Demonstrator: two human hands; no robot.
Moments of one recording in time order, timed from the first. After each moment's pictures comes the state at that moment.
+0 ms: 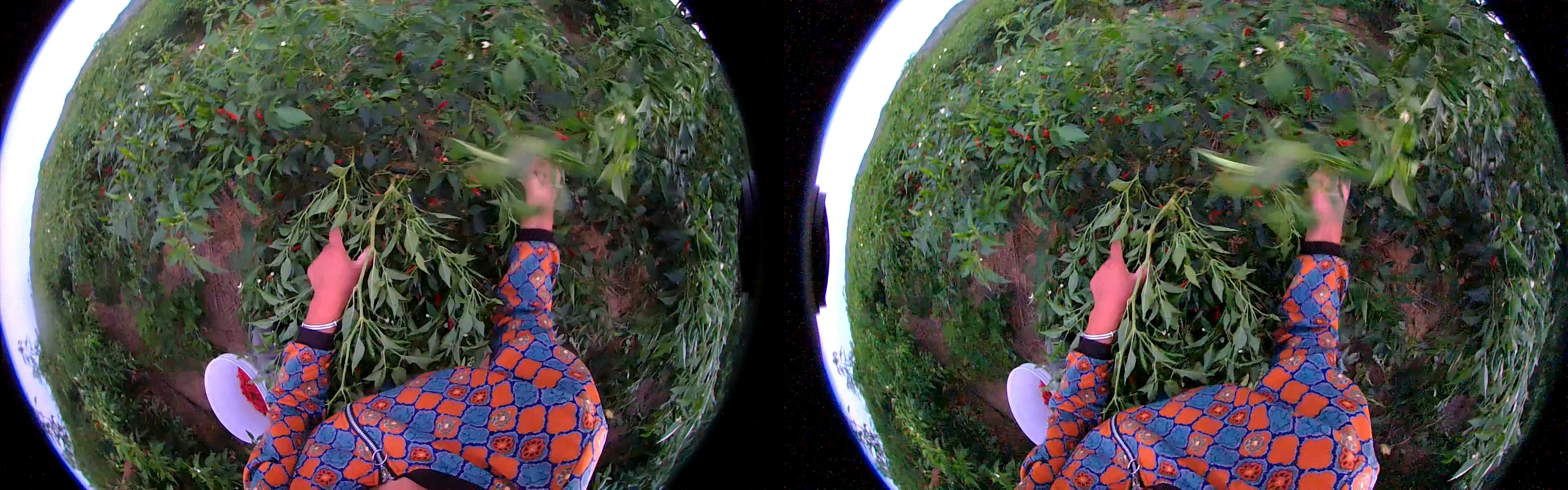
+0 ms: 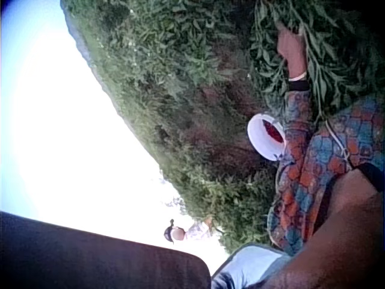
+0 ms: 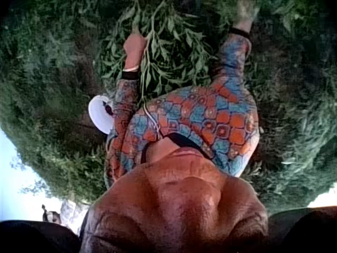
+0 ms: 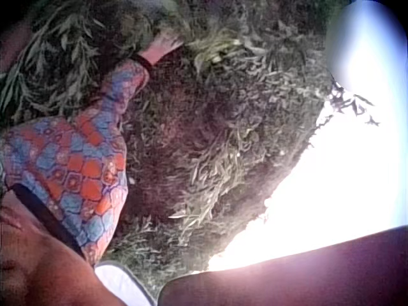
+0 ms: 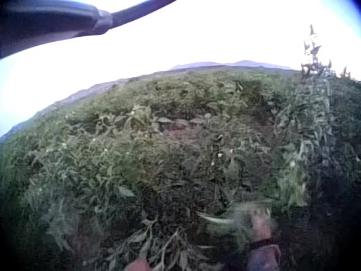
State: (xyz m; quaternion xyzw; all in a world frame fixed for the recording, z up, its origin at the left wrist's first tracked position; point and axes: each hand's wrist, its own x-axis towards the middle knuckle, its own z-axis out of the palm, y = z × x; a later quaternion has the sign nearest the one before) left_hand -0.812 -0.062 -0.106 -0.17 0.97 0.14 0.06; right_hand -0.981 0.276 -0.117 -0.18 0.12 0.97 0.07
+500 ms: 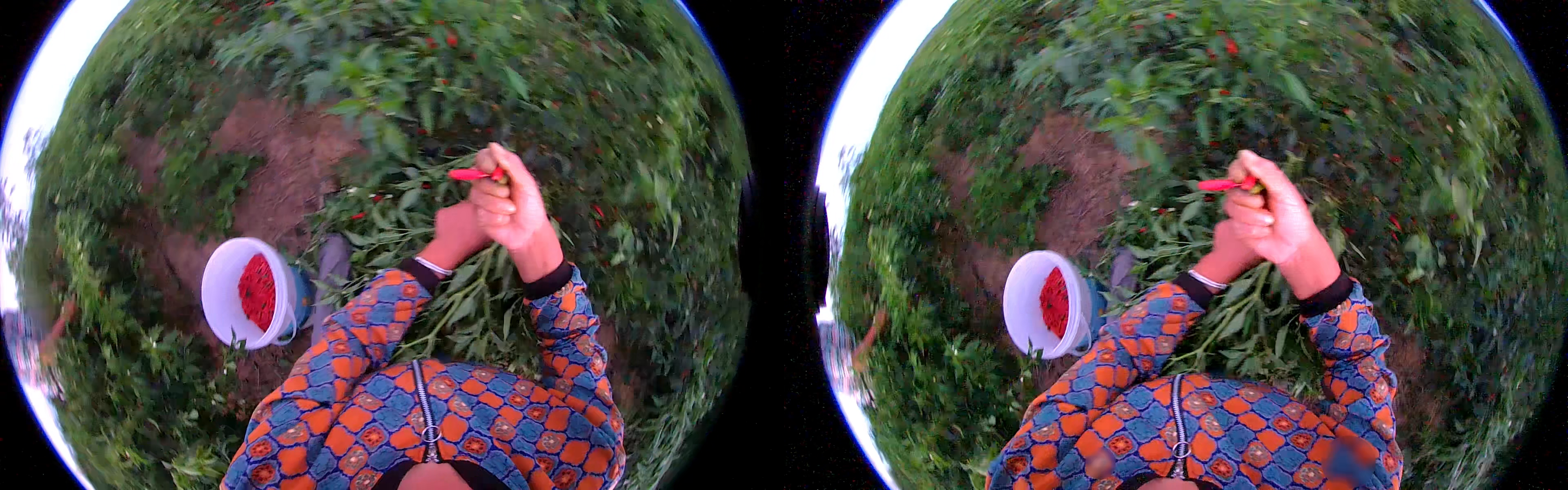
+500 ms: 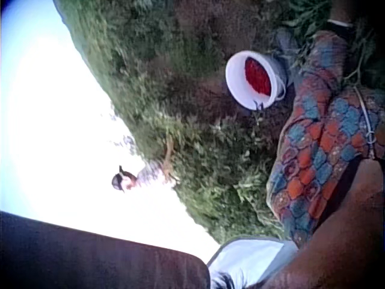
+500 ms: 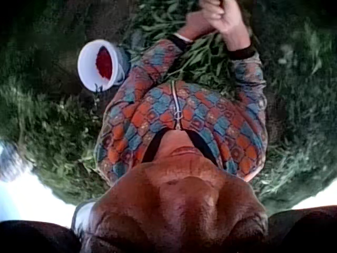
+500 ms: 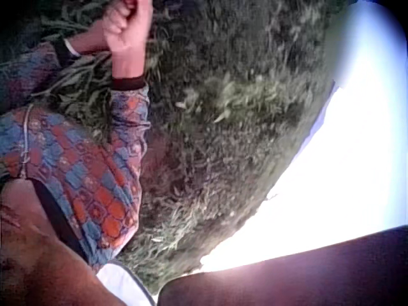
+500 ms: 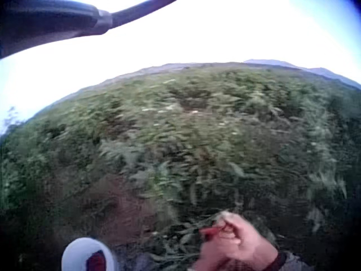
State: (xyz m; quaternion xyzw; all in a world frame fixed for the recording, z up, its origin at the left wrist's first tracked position) left_hand -0.820 -0.062 -0.211 -0.17 0.89 0.41 -0.10; right_hand -0.860 -0.013 -0.013 0.09 -0.17 0.76 -0.62
